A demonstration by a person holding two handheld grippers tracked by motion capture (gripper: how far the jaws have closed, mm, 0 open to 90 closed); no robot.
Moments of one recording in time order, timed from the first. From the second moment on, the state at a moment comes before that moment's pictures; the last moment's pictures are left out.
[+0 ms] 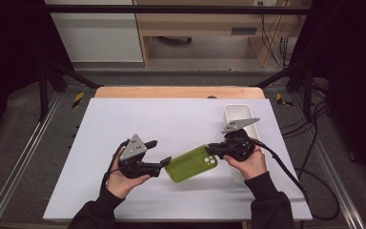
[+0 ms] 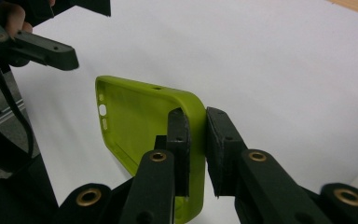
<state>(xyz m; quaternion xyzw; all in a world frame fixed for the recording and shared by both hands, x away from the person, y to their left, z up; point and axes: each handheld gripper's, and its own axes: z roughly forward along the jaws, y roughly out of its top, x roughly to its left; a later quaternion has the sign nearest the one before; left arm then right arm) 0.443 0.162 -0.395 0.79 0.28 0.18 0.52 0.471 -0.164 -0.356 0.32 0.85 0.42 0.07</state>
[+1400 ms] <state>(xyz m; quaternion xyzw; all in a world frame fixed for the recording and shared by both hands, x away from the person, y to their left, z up) 0.444 0.274 -0.443 0.74 0.36 0.19 0.53 0.459 -0.180 -0.297 0.28 0.85 0.40 0.21</state>
